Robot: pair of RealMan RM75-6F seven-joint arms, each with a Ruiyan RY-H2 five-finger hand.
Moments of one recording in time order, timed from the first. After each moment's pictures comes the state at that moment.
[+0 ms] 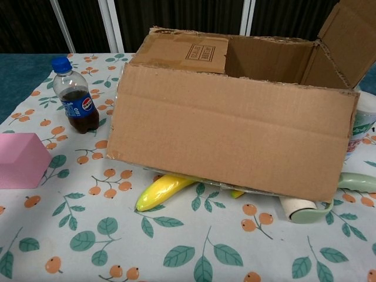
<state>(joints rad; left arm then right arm) -0.24 -0.96 -0.17 -1.91 1.47 1.47 0.04 0.77 -0.50 0.17 -1.96 -1.34 0.80 -0.49</state>
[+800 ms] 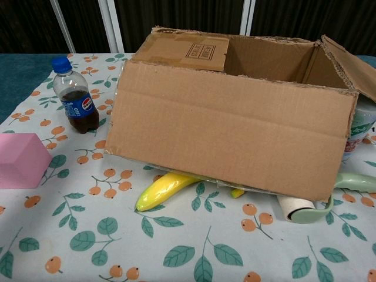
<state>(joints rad) -0.25 -0.97 -0.16 -1.90 1.46 1.45 0.08 0.59 -0.58 0.14 -1.91 -1.30 0.97 -0.40</state>
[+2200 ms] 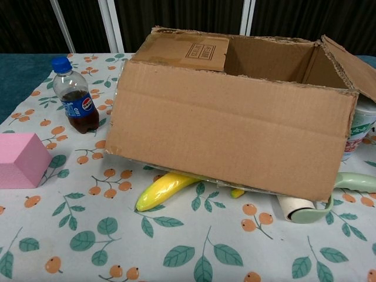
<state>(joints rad) -0.87 -0.92 -0.33 -1.73 1.47 0.77 0.15 0.20 -1.25 0.12 -1.48 -1.41 1.63 -0.10</state>
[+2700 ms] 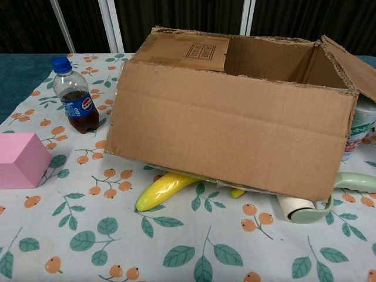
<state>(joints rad) -1.23 -1.17 -0.31 -1.46 1.53 0.47 0.10 0.19 -1.27 0.14 -1.47 -1.38 1.56 -0.04</state>
